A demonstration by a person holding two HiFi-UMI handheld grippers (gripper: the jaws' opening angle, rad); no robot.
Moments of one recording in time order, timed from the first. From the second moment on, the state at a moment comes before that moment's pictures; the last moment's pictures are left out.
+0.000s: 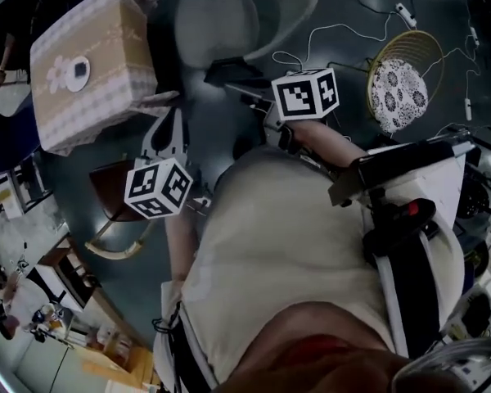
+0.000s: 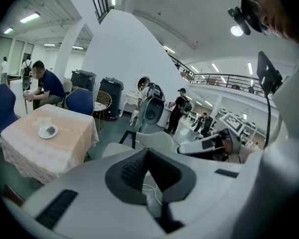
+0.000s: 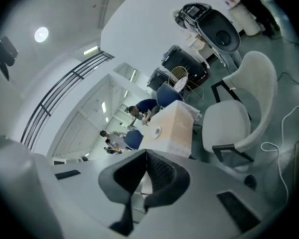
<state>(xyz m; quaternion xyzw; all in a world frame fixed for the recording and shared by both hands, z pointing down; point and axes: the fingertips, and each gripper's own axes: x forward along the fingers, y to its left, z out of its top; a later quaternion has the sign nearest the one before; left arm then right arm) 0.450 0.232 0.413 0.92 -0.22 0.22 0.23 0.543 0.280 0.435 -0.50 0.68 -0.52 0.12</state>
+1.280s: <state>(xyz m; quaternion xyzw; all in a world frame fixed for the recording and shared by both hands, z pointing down) 0.614 0.179 0.415 0.90 -0.24 0.27 0.24 0.896 0.270 0.574 -0.66 0.53 -0.53 -0.03</state>
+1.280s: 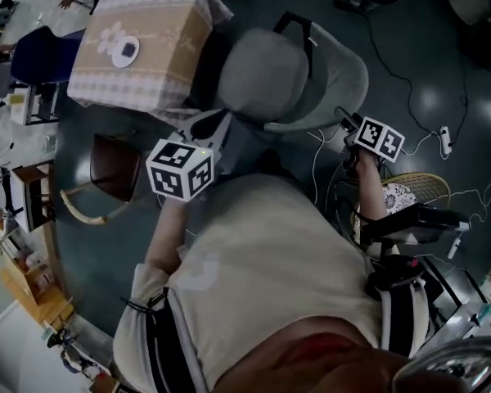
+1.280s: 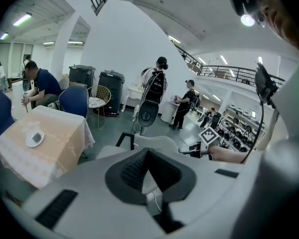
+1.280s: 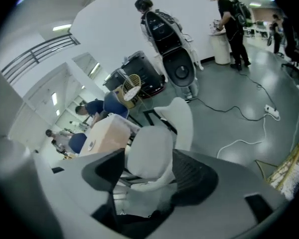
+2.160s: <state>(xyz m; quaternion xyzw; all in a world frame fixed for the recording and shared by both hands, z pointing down) 0.576 0.174 0.433 0.89 -0.26 0.31 0.20 0.933 0.270 0.714 -0.67 0.40 -0.62 -0.03</state>
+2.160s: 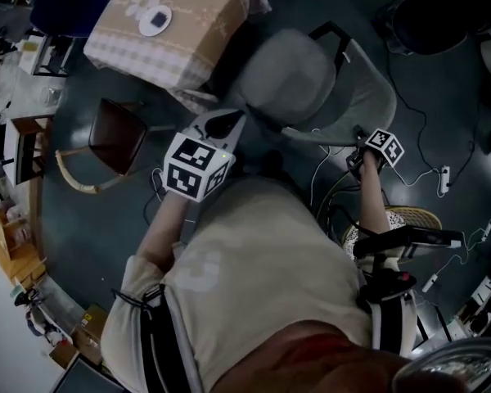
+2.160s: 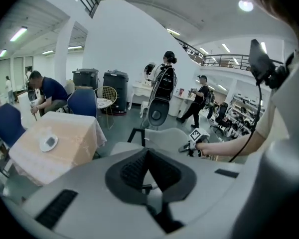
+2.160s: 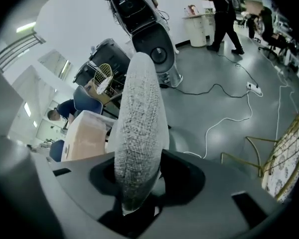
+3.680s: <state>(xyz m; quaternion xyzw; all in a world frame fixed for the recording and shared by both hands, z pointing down) 0.542 0.158 0.437 0.89 -0.24 0.34 0.20 0.924 0.269 0.722 -0.71 0.38 -0.54 -0.24</state>
